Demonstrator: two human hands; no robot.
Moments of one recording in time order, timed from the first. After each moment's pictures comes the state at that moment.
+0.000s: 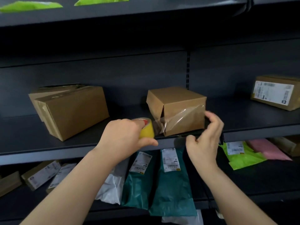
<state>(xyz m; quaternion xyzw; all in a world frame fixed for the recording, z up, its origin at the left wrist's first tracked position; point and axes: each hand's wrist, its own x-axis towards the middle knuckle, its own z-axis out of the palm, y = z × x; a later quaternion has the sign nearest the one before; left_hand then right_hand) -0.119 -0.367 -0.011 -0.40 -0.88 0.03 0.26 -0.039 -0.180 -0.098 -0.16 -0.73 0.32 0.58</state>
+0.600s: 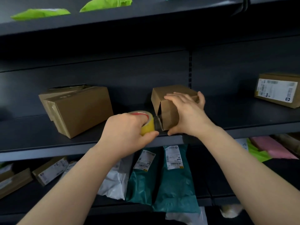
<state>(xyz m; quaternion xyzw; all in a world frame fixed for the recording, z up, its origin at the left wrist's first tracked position) -0.108 -0.378 -0.006 -0.44 -0.83 -0.05 0.34 -0.065 -0.159 -0.020 -0.02 -0.95 0.03 0.31</state>
